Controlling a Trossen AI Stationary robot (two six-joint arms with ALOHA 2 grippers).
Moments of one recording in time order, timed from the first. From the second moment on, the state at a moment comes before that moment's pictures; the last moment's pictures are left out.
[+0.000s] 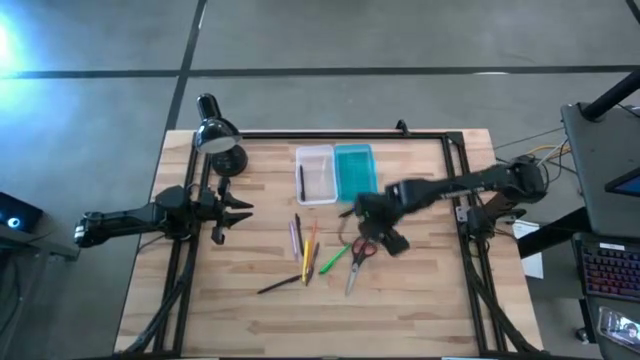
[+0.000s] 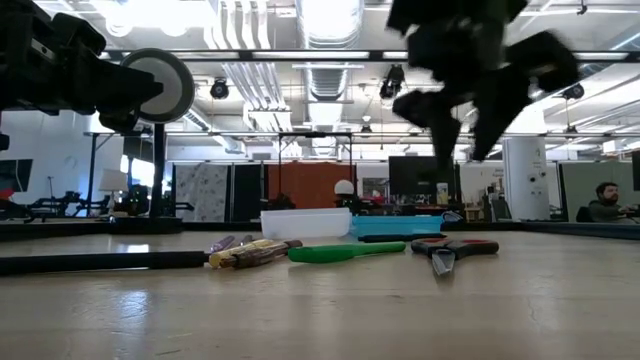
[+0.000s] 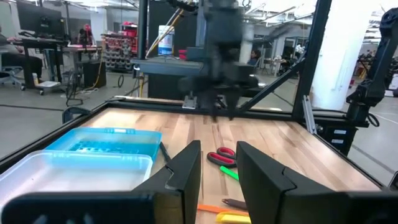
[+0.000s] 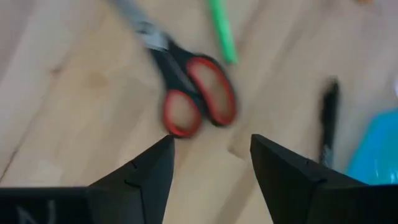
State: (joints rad) left arm 0.14 0.05 0.01 0.04 0.13 -0.08; right arm 0.05 1.57 1.11 -0.82 -0.14 -0.44
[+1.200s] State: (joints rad) left arm 0.14 0.07 0.01 0.03 0.12 -0.08; right arm 0.10 1.73 1.05 -0.60 -0.04 -0.48
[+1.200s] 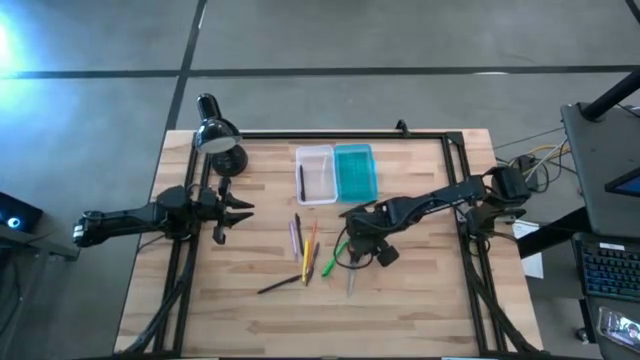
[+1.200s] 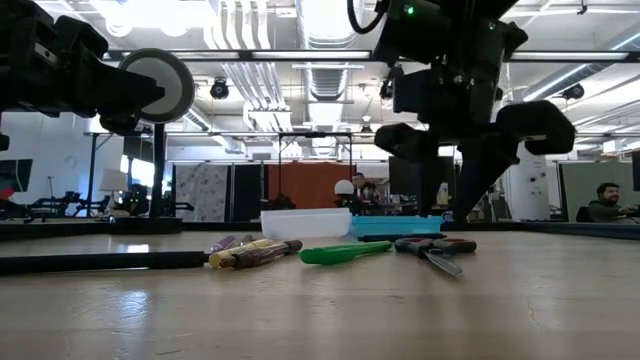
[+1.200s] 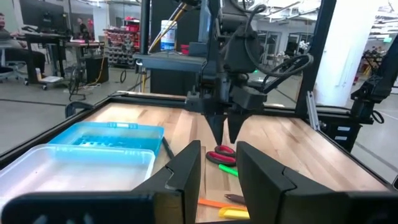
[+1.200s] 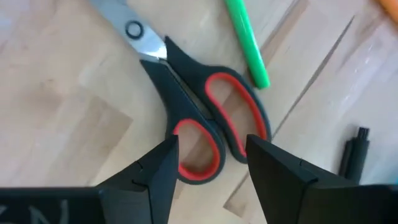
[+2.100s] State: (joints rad) left arm 0.14 0.07 0.01 0.03 0.11 -0.08; right arm 0.04 1.87 1.02 -0.55 -0.13 -0.47
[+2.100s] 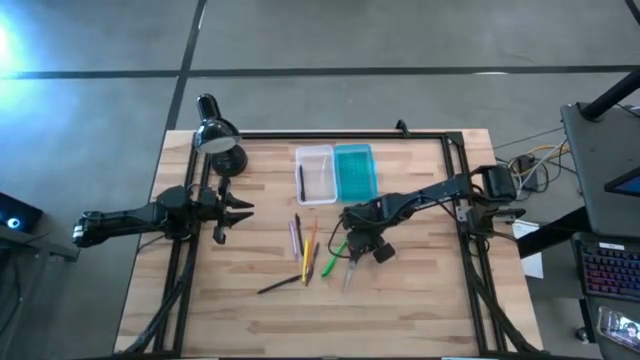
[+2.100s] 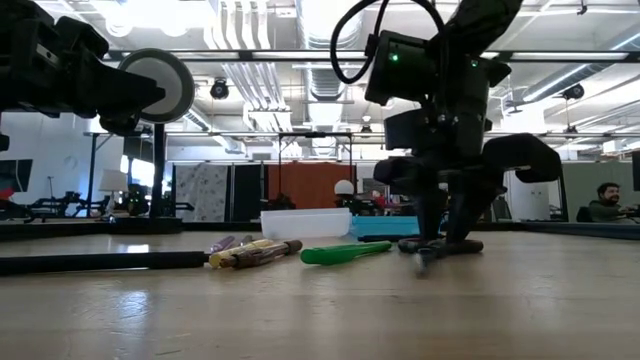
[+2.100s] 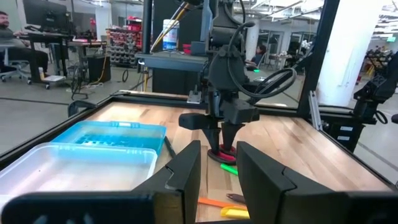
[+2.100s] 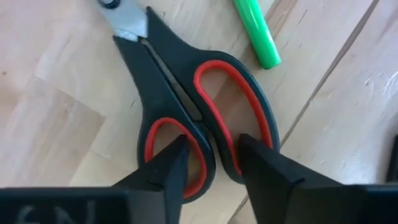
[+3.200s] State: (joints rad) left arm 0.14 0.07 0.01 0.03 0.11 -0.08; right arm -0.35 1.54 0.93 -0.02 -0.23 1.21
